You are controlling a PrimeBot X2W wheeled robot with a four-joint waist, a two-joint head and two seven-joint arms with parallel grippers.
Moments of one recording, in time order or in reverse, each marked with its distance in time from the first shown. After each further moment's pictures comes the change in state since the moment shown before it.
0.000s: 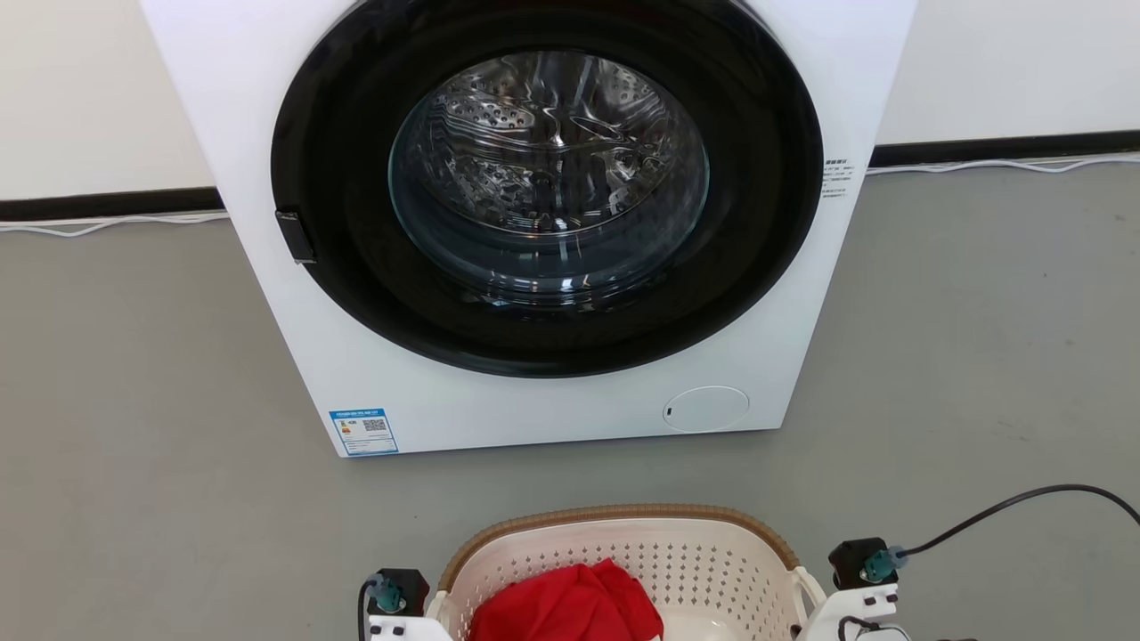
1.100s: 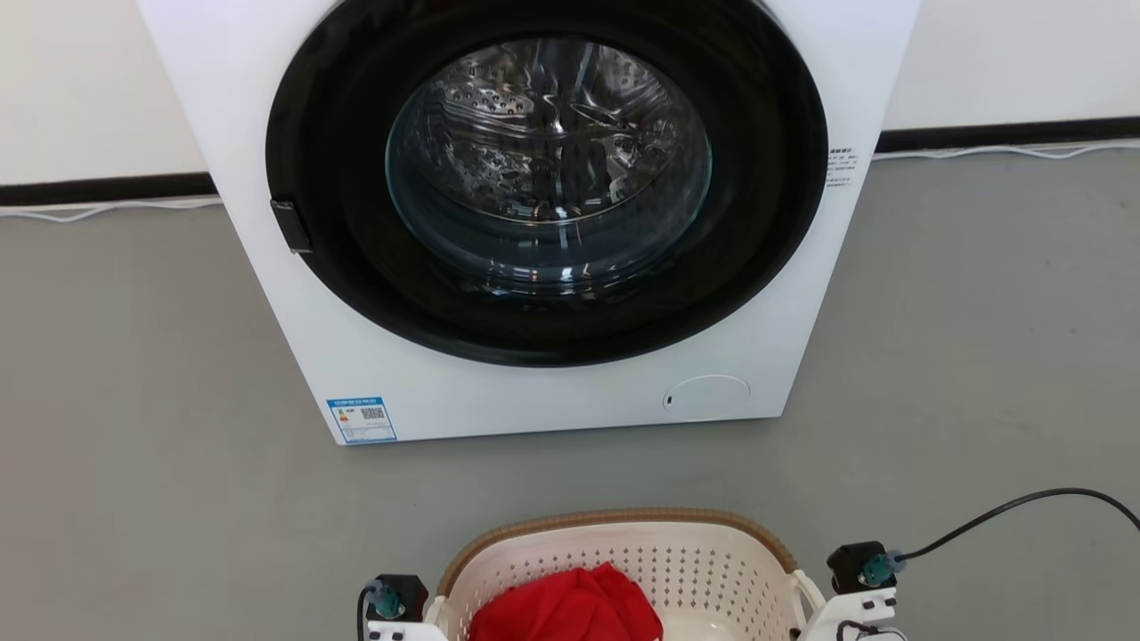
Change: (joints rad) left arm -0.002 0.000 -0.083 0.016 -0.085 0.004 -0.018; right arm 0.001 -0.001 0.055 0.005 0.046 0.000 -0.006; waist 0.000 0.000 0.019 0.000
